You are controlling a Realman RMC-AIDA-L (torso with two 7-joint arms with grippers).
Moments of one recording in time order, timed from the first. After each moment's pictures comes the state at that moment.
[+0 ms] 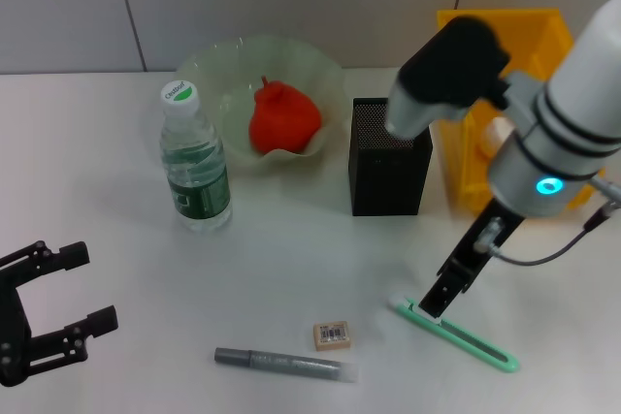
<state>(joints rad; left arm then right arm) -0.15 -1.98 0.75 0.75 1.70 1.80 -1.11 0.85 2.09 -1.52 -1.18 -2.63 -1.67 2.71</state>
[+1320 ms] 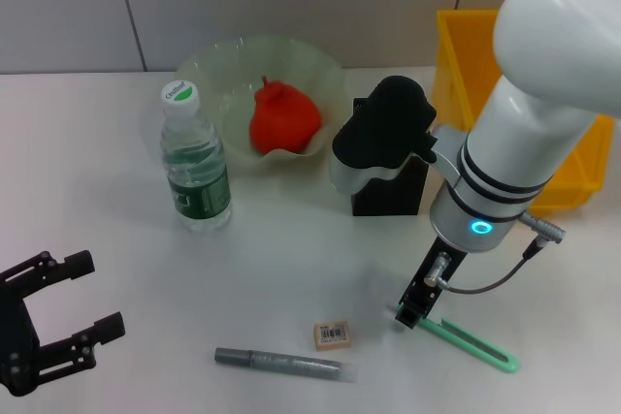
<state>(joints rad) -0.13 -2.00 0.73 0.71 1.70 1.79 -1.08 0.93 2.09 -1.76 -0.95 -2.55 -1.42 2.76</state>
